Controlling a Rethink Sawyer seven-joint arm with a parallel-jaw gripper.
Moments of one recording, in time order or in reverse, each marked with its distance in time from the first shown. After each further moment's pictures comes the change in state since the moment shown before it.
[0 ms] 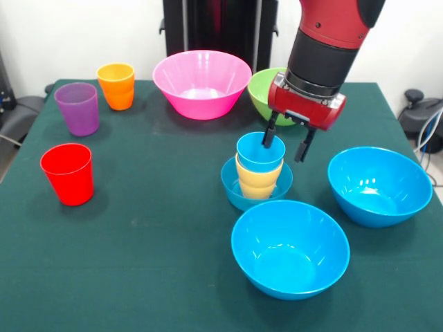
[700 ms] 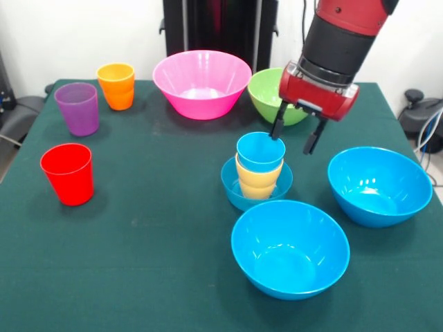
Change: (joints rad) arm 0.079 -0.006 -0.070 -0.018 0.000 0.004 0.000
